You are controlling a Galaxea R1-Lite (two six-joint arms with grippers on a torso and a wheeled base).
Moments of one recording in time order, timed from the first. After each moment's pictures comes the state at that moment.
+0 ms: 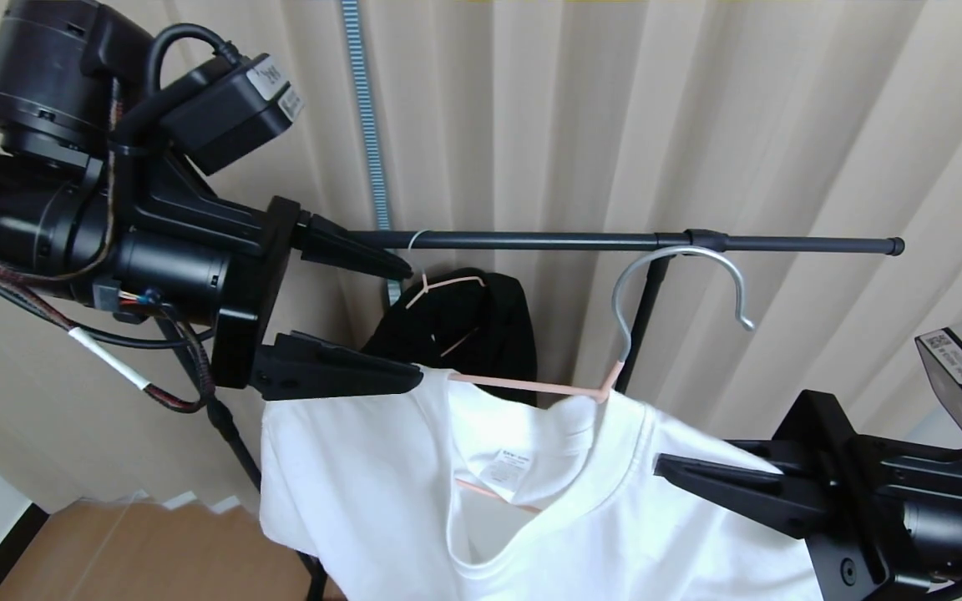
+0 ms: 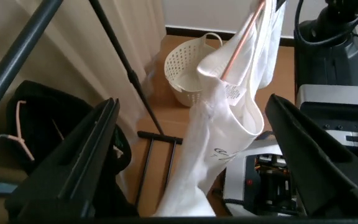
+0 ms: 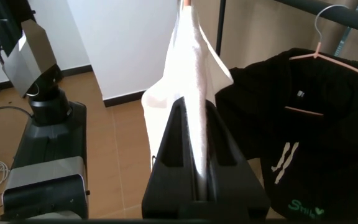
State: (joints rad) left arm -0.41 1.59 -1.47 0.52 -0.82 0.69; right arm 0.56 1.41 -0.34 -1.05 0.72 0.02
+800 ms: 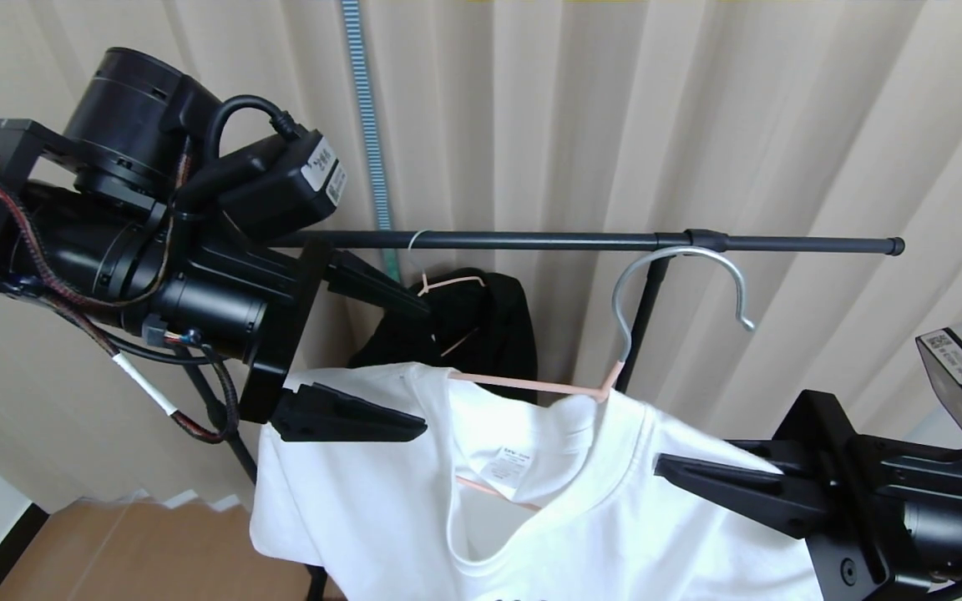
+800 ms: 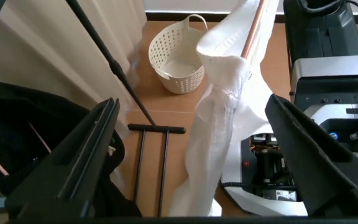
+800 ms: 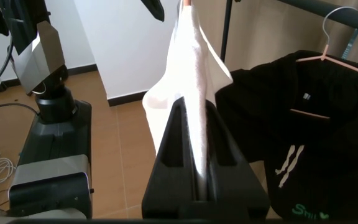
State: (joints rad) left arm -0.43 1.64 -1.47 0.60 -0.81 0.88; right arm 0.56 1.41 -0.34 -1.05 0.72 0.02
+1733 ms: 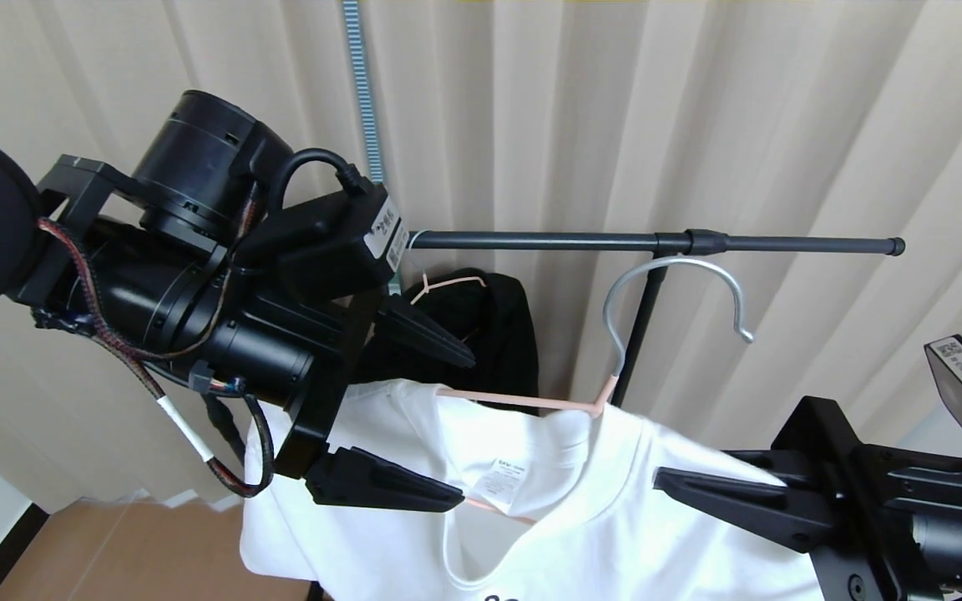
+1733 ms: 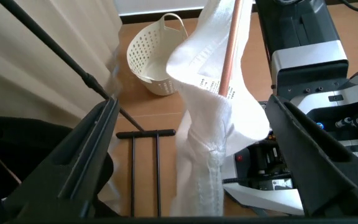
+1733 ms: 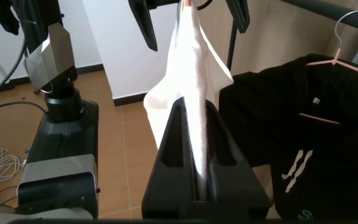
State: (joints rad) left arm -0.54 1.66 -1.43 0.60 -0.81 0.90; right arm 0.59 1.39 -0.34 -1.05 0.72 0.02
